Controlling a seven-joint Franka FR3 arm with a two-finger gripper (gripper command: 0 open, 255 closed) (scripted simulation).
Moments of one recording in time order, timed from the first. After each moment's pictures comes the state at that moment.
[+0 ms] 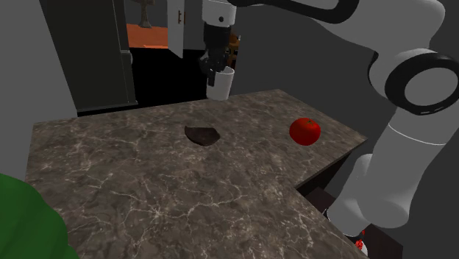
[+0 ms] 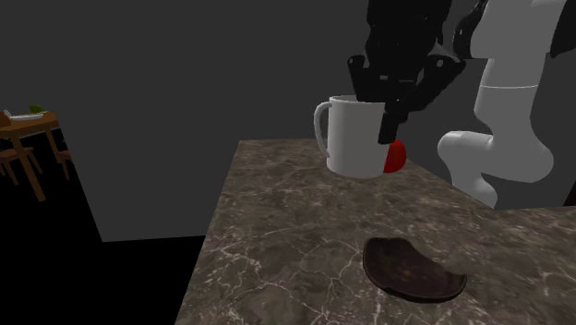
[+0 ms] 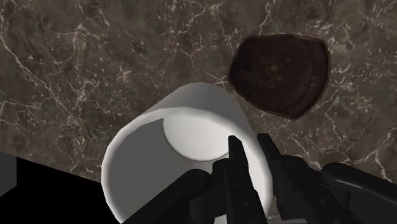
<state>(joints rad) 0.30 0.12 0.13 -1.37 -0.07 1.47 0.21</state>
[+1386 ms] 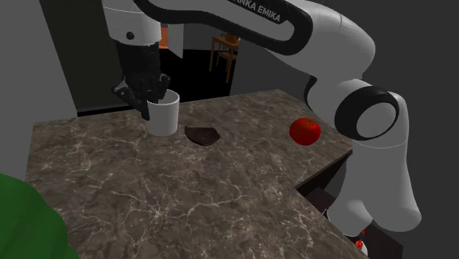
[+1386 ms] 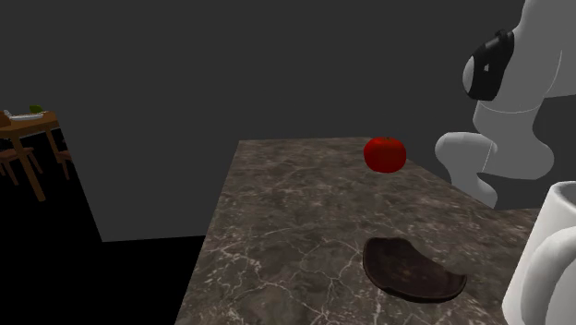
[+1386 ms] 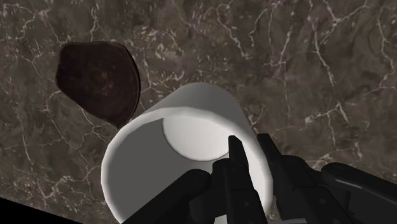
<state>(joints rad) 0.62 0.55 0.25 -0.84 -0.18 1.33 0.59</state>
